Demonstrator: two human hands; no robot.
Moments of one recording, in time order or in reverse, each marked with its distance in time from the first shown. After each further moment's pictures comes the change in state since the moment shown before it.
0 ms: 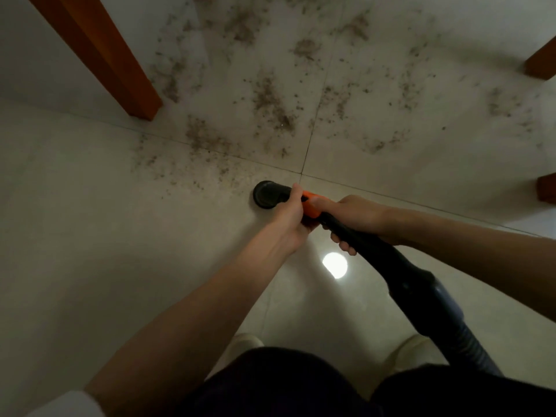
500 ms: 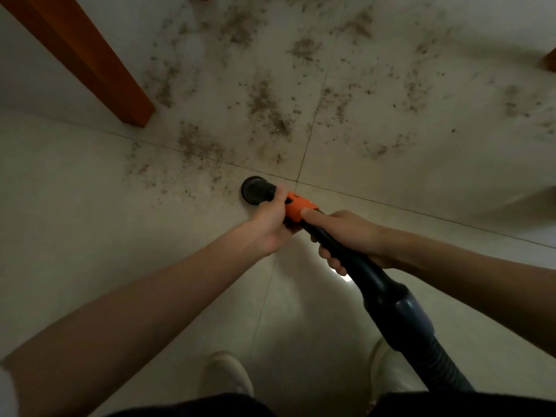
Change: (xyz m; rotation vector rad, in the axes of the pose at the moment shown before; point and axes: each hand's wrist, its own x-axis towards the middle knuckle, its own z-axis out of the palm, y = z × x) left_hand 0.028 0.017 0.004 0.077 0.034 0.024; right_hand 0.017 0.015 -0.010 0.216 -0.137 -0.050
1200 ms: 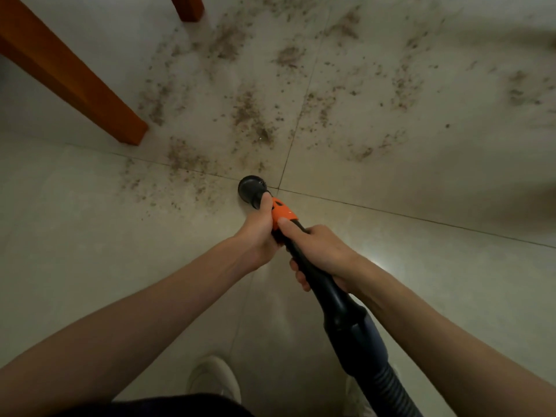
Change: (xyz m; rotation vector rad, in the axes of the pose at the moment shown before) left_hand 0.006 -0.030 0.042 0.087 0.142 0.092; right_hand 0.006 0.037 -0.017 0.219 0.034 -0.080
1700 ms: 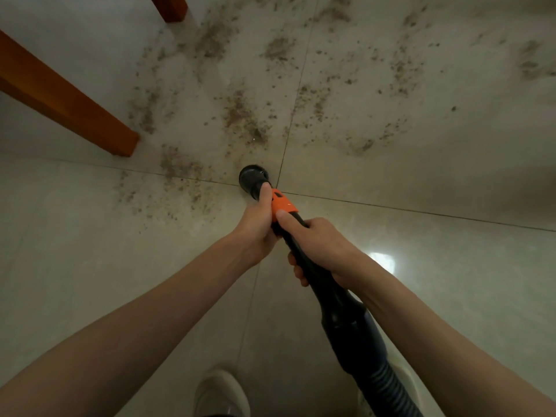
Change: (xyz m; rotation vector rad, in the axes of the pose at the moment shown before) left_hand 0.021 0.013 0.013 0.162 -0.006 0.108; right_hand 0.015 -0.009 -0.009 0.047 0.030 -0.039
